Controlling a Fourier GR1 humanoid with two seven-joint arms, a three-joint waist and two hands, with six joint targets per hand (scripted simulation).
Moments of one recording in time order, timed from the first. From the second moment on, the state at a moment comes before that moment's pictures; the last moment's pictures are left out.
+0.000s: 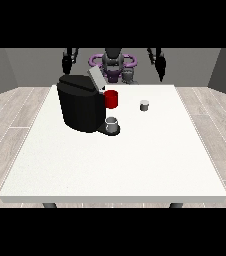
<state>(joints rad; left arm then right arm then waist) 0.00 0.10 0.01 -1.56 0.01 0.02 0.00 0.02 -0.09 -0.01 -1.57 -0.01 0.02 0.01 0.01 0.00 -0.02</state>
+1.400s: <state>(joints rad) -0.38 0.44 -0.03 -1.13 -0.39 -0.18 -0.05 -0.17 -0.04 0.05 -1.54 0.17 -0.15 0.00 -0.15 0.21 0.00</state>
